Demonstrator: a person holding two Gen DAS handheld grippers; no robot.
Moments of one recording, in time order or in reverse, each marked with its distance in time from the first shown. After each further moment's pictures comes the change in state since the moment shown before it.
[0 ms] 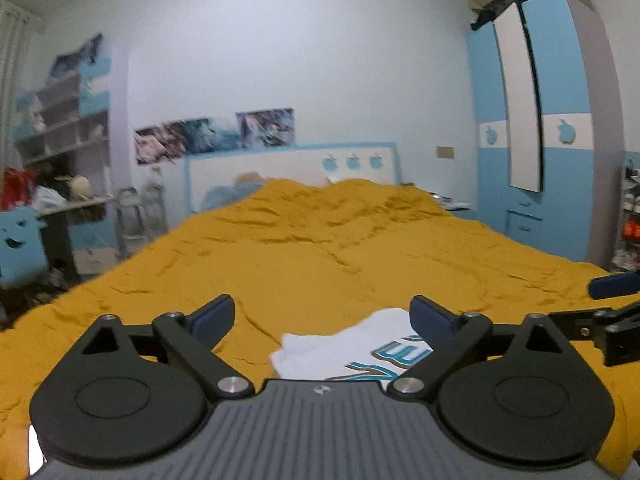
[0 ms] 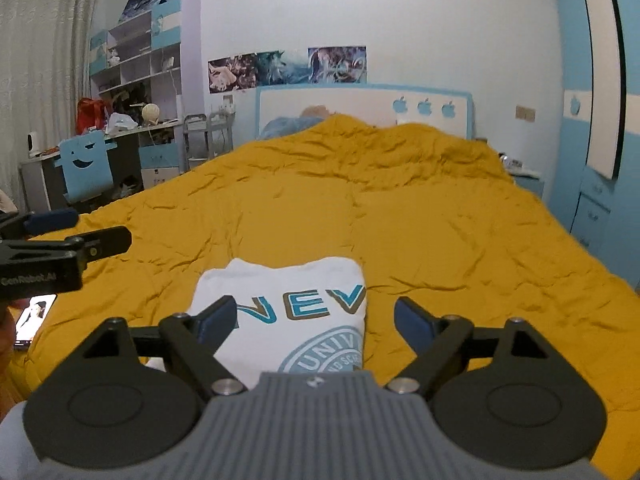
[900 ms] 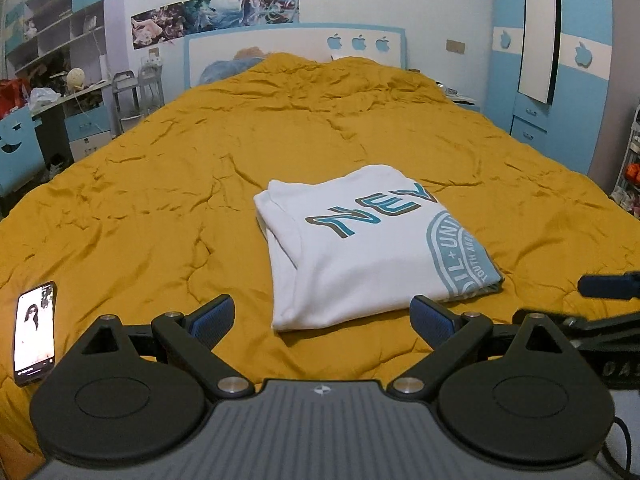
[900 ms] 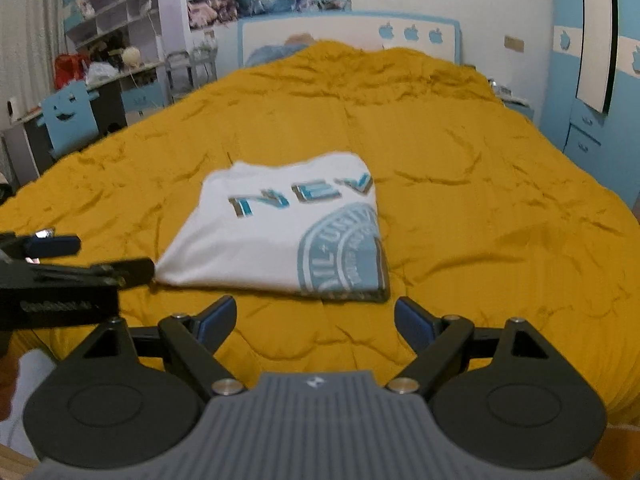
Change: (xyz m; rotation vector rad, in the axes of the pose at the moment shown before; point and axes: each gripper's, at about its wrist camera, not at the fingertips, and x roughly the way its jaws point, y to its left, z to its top) left arm -0.009 -0.012 -0.055 -0.055 0.391 -0.020; right arm -0.004 0.025 -0.066 0.054 0.248 -0.037
